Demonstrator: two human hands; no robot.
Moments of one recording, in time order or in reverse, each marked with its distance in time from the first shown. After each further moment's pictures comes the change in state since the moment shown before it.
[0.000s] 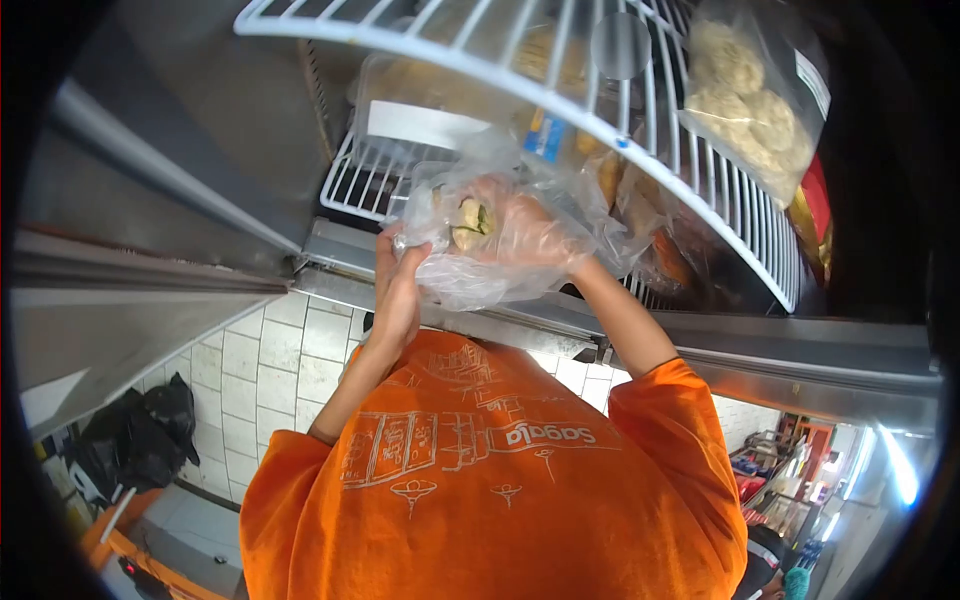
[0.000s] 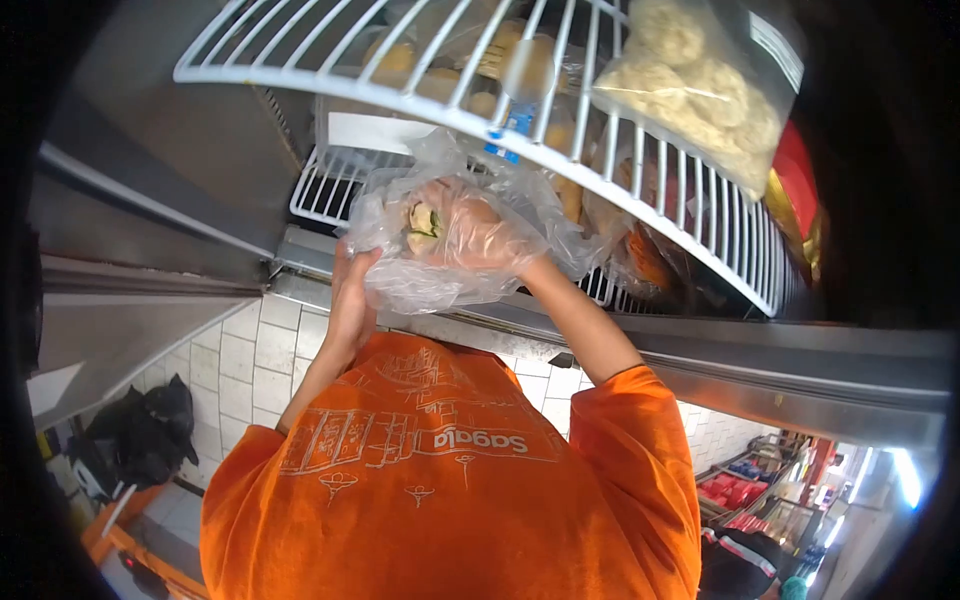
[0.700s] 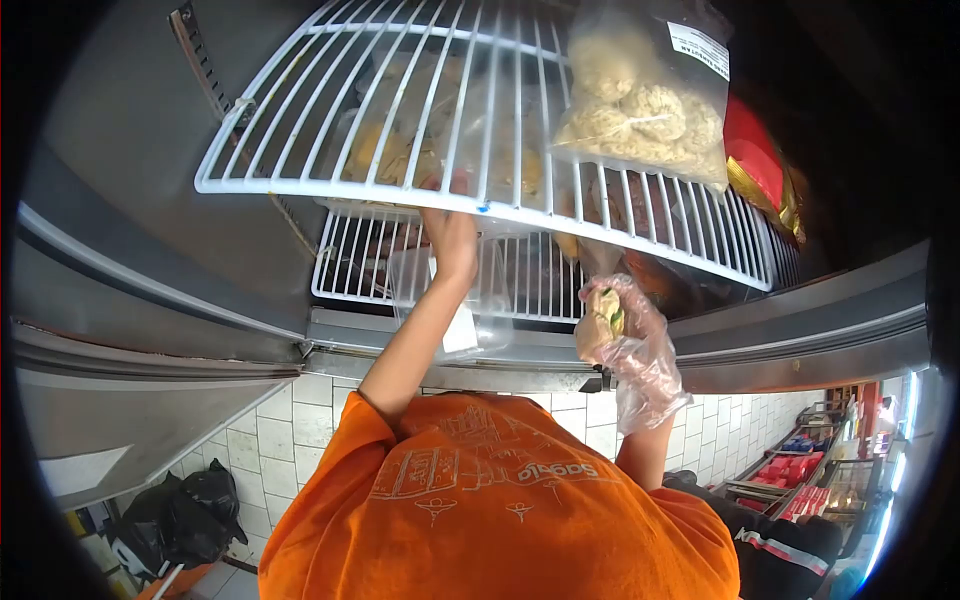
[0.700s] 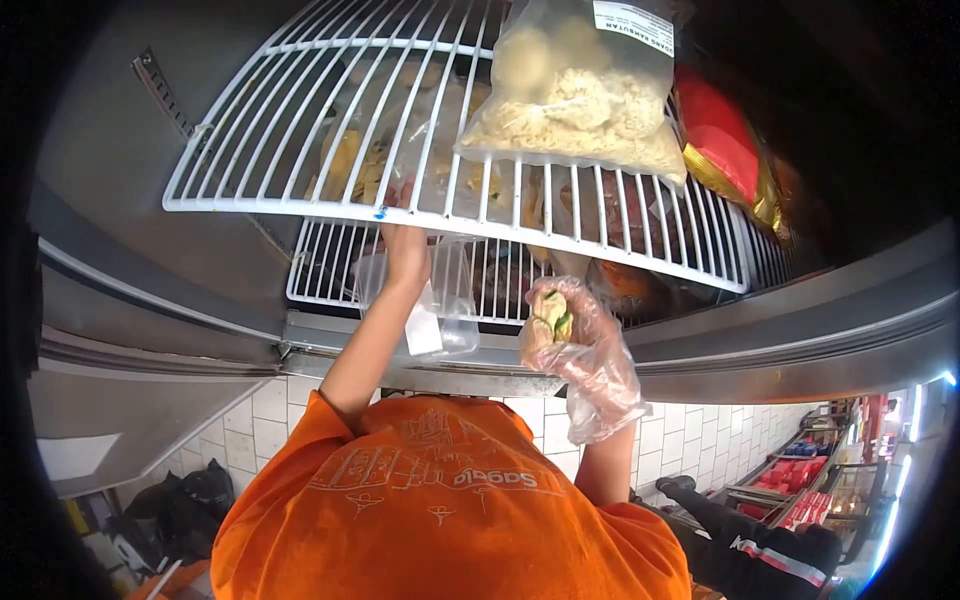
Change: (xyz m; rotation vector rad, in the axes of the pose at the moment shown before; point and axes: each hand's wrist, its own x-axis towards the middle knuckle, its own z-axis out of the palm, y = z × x) left_hand 0.124 -0.016 0.133 0.078 0.069 0.429; right_hand -0.155 -0.076 -0.056 1.085 0.753 0.483
